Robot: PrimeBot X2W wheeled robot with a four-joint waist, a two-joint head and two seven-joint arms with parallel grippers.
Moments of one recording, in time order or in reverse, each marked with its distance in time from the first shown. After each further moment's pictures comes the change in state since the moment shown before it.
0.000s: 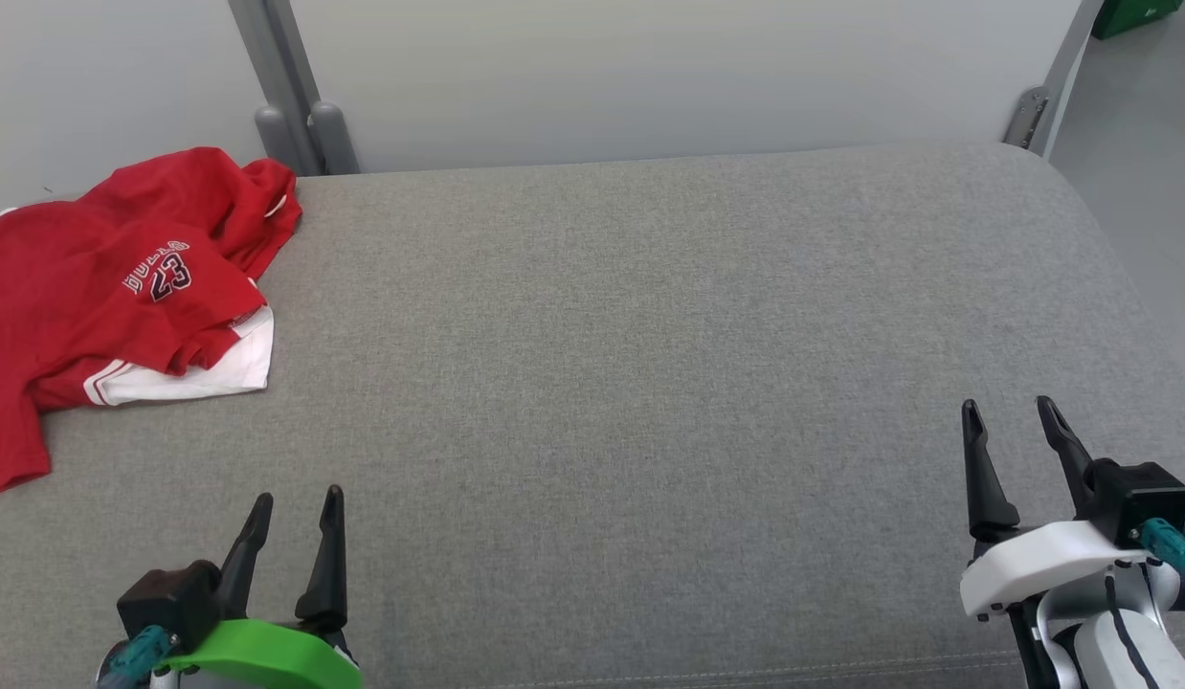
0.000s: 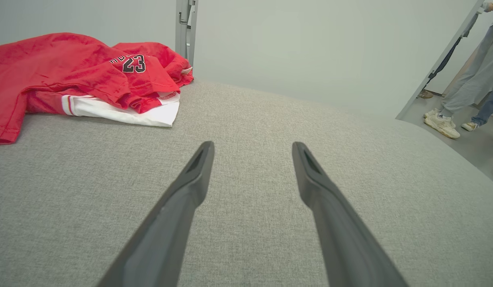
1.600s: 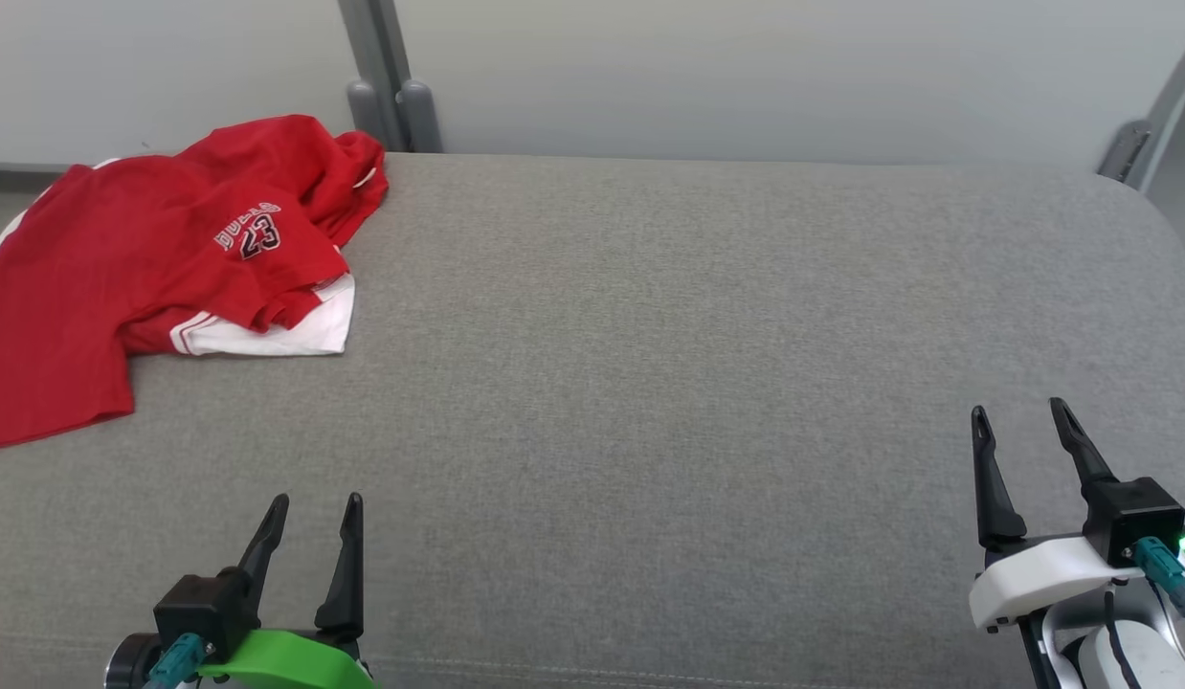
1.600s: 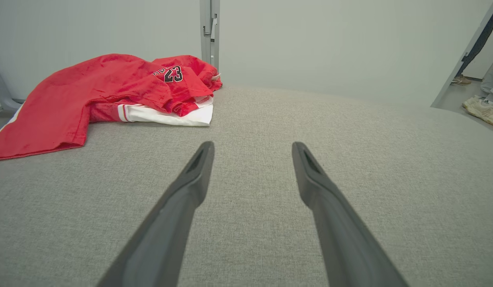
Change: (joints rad) left arm 0.011 -0.018 -0.004 0.007 0.169 -0.009 -0.040; right arm 0.024 -0.002 -0.023 -0.011 -0.151 -0.007 -0.041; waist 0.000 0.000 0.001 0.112
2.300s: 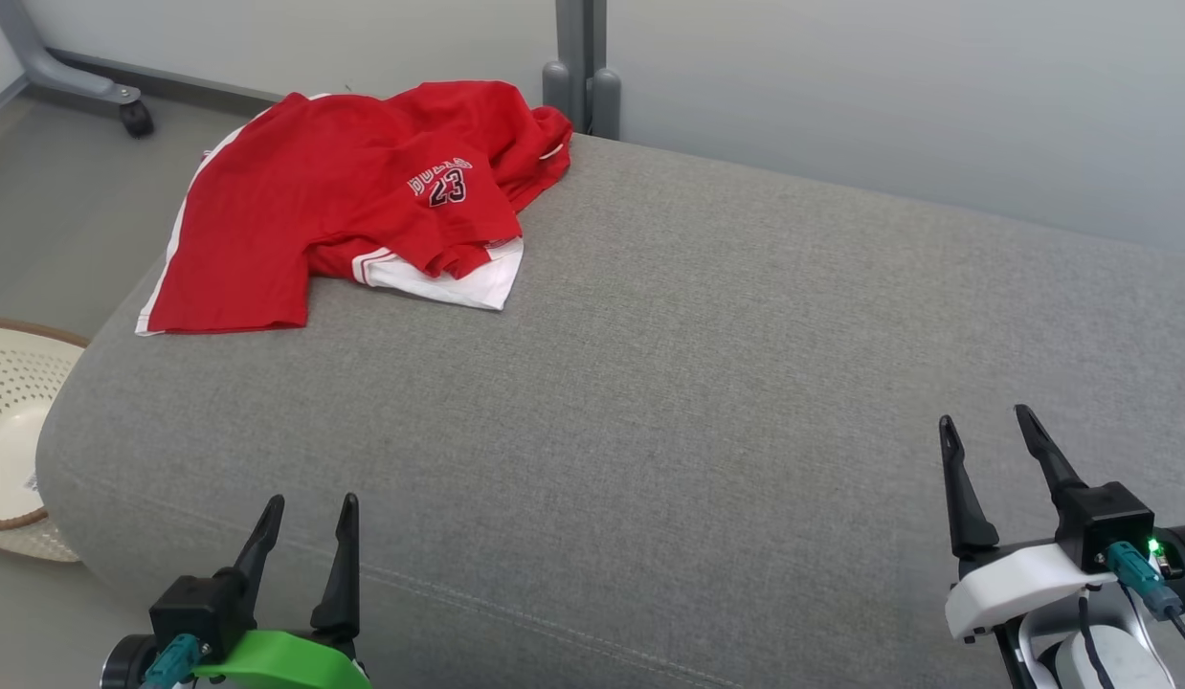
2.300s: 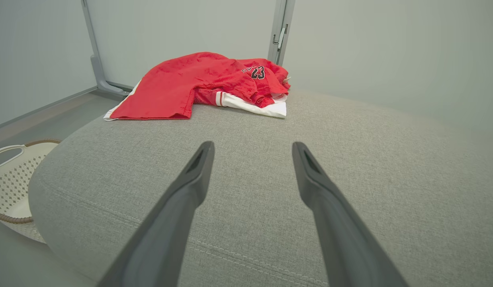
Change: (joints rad) left arm 0.001 0.001 0.005 0.002 0.001 0.000 0.000; right arm -0.001 0.020 0.027 0.007 -0.007 0.027 0.000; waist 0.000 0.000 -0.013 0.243
